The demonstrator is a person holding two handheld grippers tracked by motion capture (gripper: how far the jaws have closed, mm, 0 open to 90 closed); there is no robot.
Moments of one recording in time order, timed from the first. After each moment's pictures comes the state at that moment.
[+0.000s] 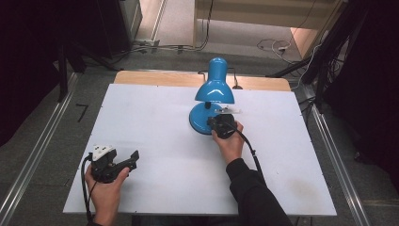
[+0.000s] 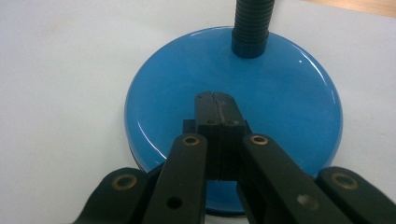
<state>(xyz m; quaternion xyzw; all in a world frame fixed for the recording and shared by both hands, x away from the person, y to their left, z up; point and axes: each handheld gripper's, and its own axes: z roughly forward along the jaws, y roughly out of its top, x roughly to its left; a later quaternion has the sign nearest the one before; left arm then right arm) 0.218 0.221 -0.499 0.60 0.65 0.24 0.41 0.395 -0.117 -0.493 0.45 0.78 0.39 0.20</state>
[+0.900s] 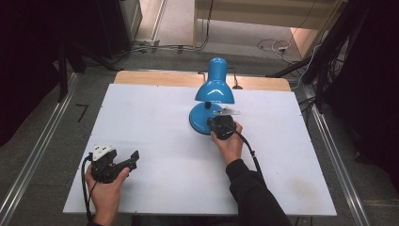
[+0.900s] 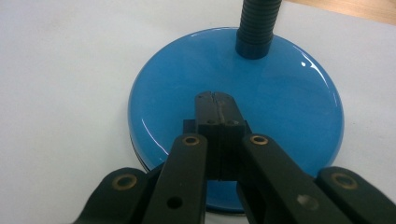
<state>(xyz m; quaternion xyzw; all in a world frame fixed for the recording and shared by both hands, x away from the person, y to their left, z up) 0.218 0.220 -0.499 0.60 0.65 0.24 0.41 0.391 -0.114 -0.493 0.44 0.78 0.39 0.21</state>
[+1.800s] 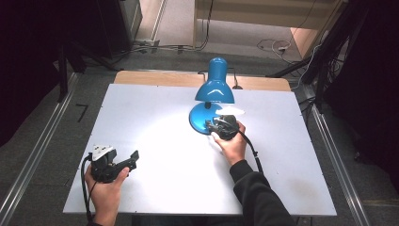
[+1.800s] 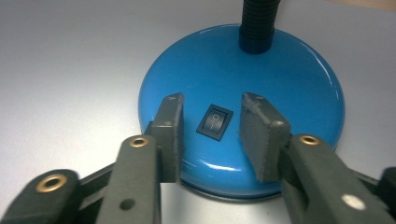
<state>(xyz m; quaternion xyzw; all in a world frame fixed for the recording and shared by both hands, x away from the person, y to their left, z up) 0.218 0.221 -0.499 0.60 0.65 0.24 0.41 0.388 -0.123 -0.487 0.45 0.78 0.40 0.18</state>
